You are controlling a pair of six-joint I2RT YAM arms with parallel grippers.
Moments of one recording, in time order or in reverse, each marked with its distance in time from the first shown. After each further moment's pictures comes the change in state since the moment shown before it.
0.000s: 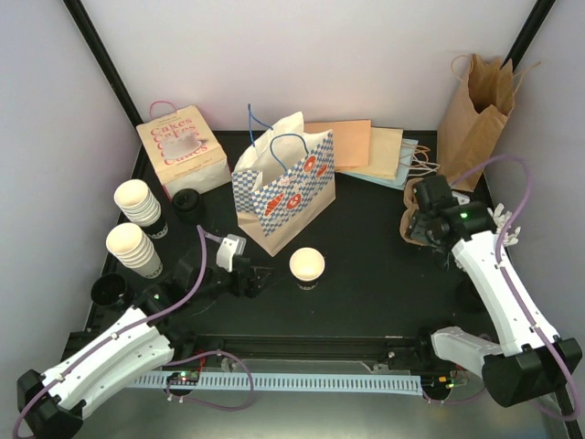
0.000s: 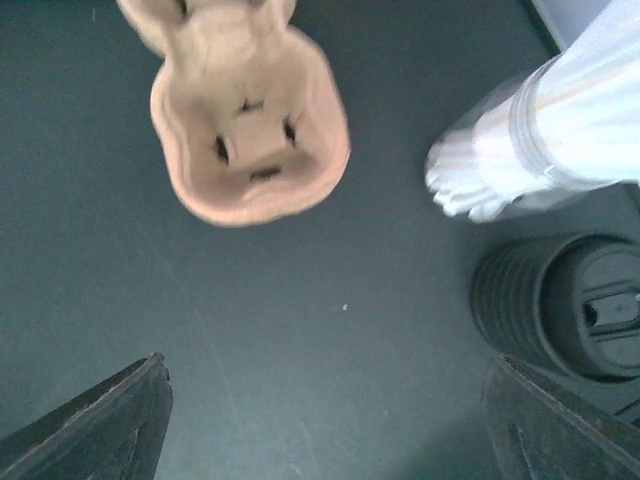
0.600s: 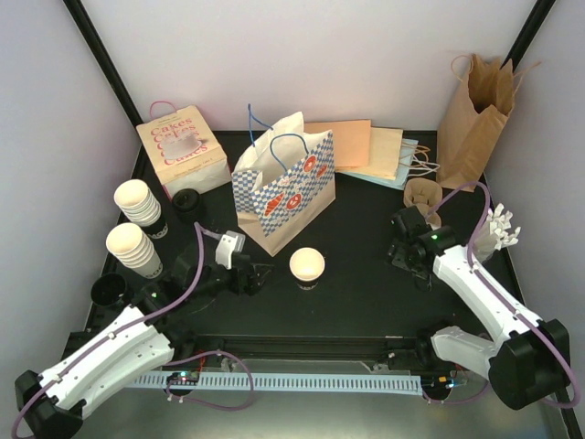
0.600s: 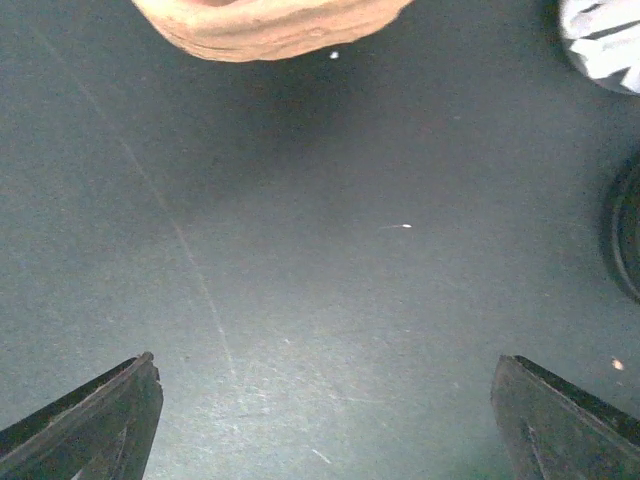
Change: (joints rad) left arm 0.000 0.013 0.034 -0.013 0.013 0.000; right arm 0.130 -0.019 -0.370 0.198 -0.089 0.121
